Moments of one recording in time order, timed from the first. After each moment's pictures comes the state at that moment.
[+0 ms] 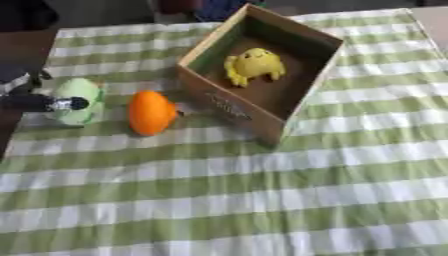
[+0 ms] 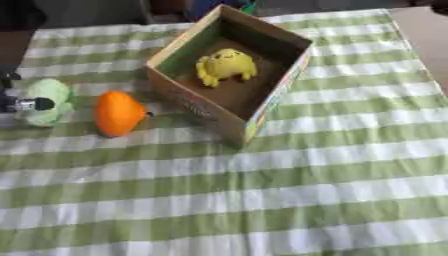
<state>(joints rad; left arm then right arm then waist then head) -0.67 0.73 -0.09 -1.28 -0.94 0.17 -0.60 -0.40 -0.39 -0.13 -1.98 -0.15 -0.15 -0.10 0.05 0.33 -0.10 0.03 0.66</state>
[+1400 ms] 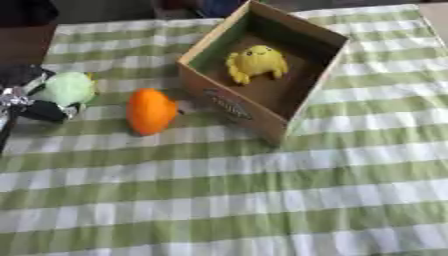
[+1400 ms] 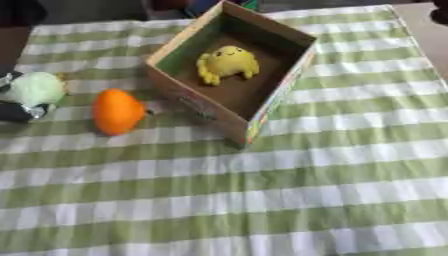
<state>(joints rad) -0.67 0.70 -0.10 -1.34 -0.95 0.23 -0.55 -0.39 -0.38 -0.13 -1.98 -0.13 -0.14 -0.09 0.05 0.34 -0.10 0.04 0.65</state>
